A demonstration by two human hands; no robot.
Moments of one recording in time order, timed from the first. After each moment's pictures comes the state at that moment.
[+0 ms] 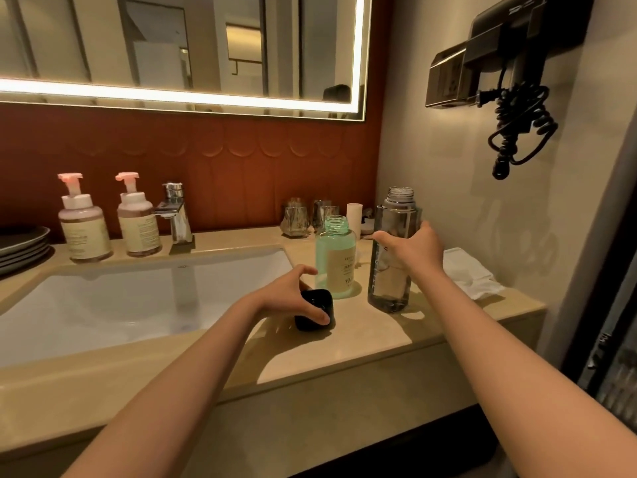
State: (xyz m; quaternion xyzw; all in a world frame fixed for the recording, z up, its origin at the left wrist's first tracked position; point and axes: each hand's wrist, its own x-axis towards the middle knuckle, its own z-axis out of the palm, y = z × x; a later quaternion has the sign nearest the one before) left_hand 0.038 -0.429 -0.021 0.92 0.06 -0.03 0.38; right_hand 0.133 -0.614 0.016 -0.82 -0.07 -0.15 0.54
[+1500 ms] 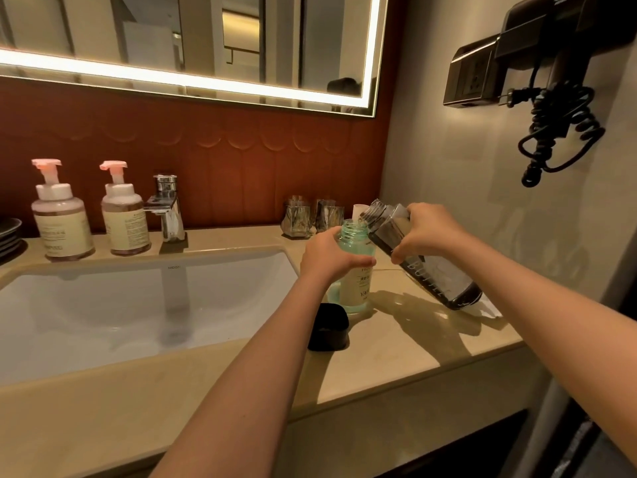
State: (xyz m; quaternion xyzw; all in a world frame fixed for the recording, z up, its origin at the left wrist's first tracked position) left_hand 0.115 -0.449 -0.001 0.87 0.11 0.23 0.42; right_hand 0.143 -0.597 0.067 -0.96 -0.19 -0.09 0.17
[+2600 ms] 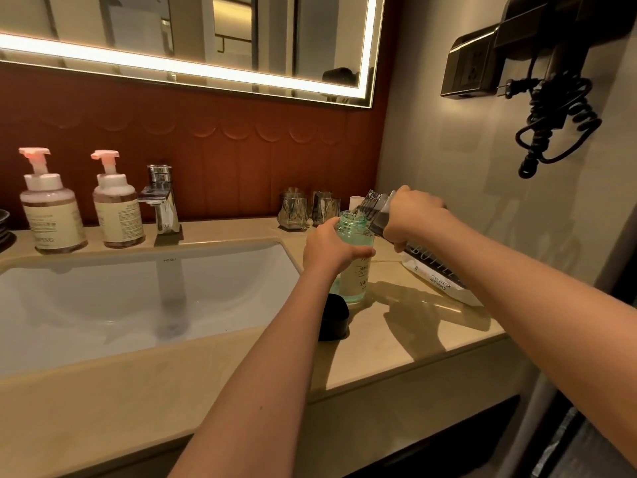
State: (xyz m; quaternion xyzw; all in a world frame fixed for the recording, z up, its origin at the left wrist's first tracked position) left_hand 0.110 -0.456 0.001 0.87 0.13 0.22 0.43; right_hand 0.113 -0.566 0.081 -0.99 -0.11 -0.10 -0.06
